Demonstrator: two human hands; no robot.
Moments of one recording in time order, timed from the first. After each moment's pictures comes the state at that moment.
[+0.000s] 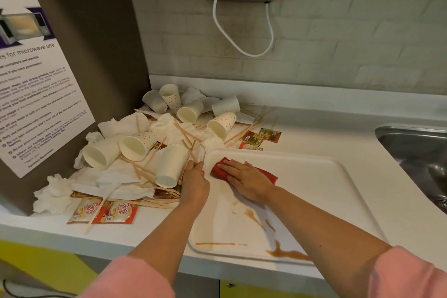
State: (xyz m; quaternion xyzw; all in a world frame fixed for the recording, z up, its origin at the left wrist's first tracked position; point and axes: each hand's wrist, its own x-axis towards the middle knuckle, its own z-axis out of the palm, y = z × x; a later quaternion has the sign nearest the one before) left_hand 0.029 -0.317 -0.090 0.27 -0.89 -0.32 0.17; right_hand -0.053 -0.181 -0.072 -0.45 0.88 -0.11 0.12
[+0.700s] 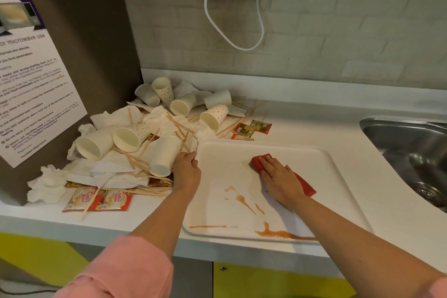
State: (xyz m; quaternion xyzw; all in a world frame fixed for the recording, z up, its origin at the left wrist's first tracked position) left_hand 0.031 -0.316 -0.089 0.29 -0.84 -0.41 0.20; right_hand -0.045 -0.093 -0.085 -0.28 0.95 -0.10 0.07
